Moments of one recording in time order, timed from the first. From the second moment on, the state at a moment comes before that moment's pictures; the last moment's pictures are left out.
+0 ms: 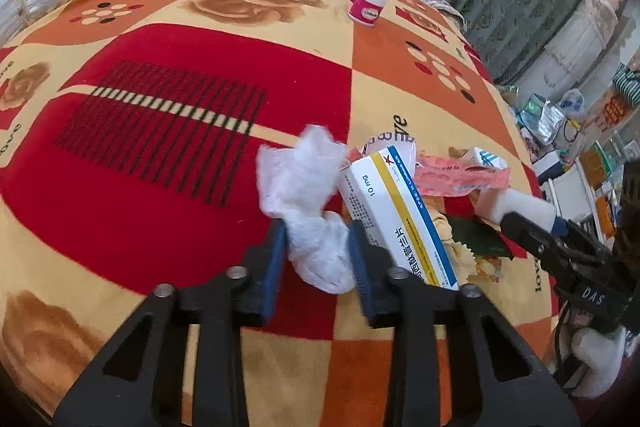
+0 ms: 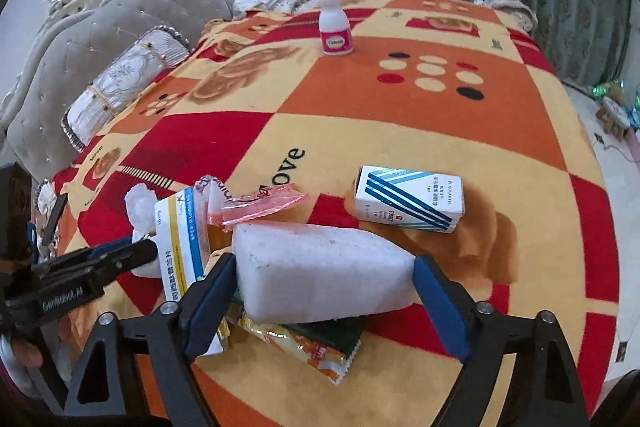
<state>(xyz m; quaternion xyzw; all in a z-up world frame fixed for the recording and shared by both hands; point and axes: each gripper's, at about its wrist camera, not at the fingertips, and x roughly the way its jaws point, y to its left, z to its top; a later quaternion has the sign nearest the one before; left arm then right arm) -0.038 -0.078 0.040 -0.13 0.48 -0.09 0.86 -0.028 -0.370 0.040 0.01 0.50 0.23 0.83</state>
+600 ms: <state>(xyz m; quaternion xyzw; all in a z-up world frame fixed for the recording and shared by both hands) -0.082 -0.110 0.088 -0.10 0.44 -0.15 0.88 -0.091 -0.430 0.079 0.03 0.47 0.21 0.86</state>
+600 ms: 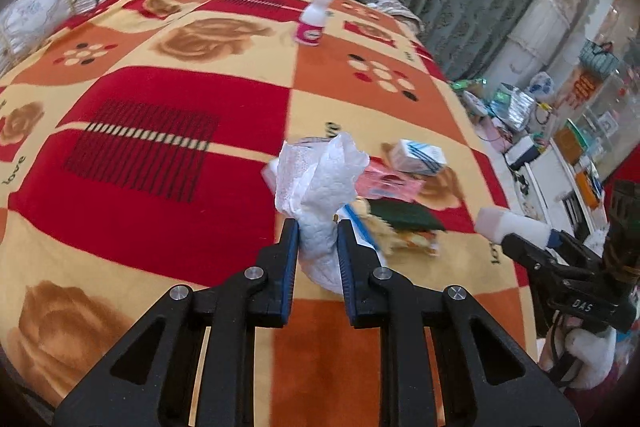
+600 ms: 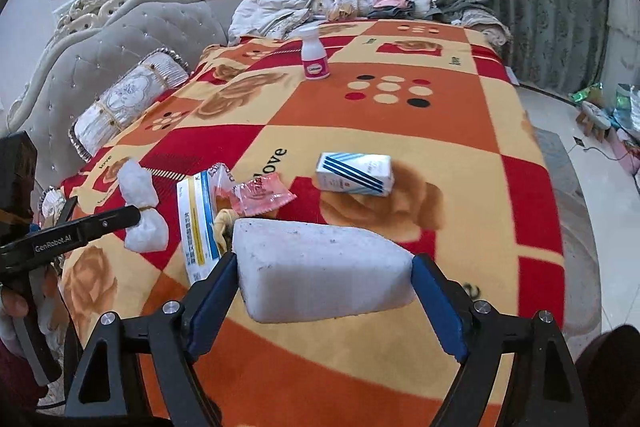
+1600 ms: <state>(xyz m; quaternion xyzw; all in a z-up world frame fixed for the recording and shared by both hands) -0.119 -0.293 0.085 -0.03 0.46 -0.30 0.84 -0.146 -0.550 0.084 0.03 0.48 0.10 0.87</state>
